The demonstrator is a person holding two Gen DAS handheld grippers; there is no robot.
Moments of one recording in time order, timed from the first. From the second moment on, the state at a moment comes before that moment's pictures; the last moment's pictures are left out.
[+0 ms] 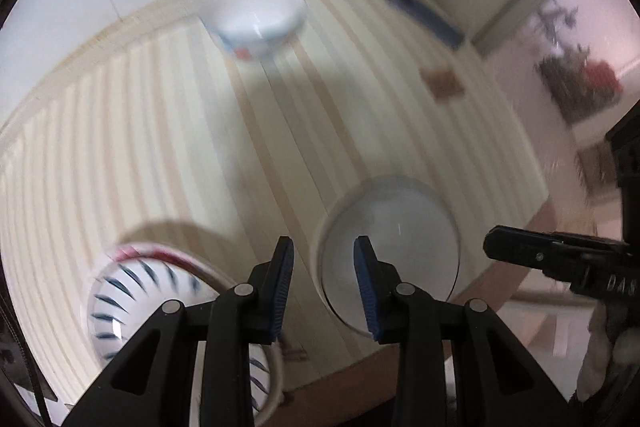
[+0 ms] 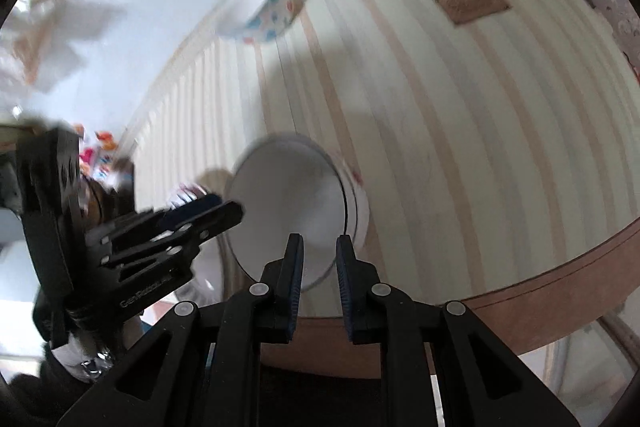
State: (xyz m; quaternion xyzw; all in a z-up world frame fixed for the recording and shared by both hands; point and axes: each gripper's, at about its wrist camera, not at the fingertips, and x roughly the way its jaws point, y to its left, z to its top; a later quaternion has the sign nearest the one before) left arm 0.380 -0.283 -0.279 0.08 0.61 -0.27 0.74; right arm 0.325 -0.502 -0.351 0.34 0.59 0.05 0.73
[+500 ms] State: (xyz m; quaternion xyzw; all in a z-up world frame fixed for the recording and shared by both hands) left arm 0.597 -0.273 -0.342 -0.06 0.65 -0.18 0.74; right arm 0.553 -0.518 -0.377 0.37 0.52 0.06 0.77
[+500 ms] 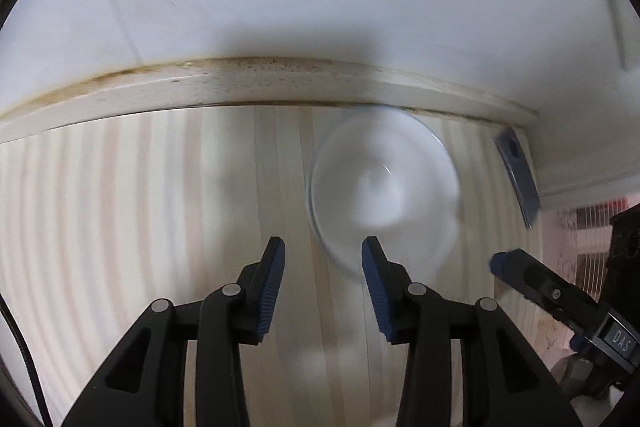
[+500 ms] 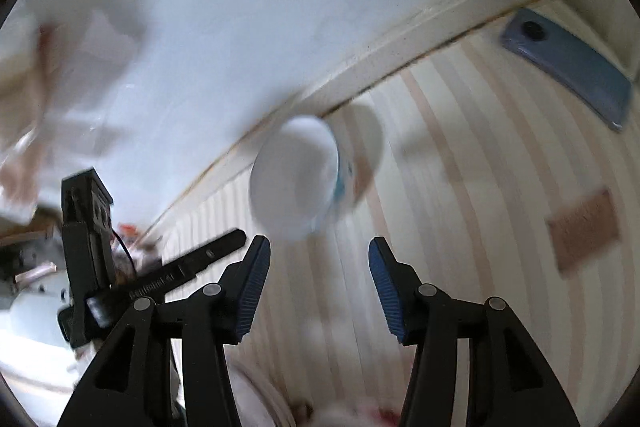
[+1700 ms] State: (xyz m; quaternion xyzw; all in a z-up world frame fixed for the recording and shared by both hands) left arm 0.521 -0.280 -0.270 -0.03 0.58 -0.23 0.78; right arm 0.512 -0.508 -0.345 0.34 0.50 0.07 0.79
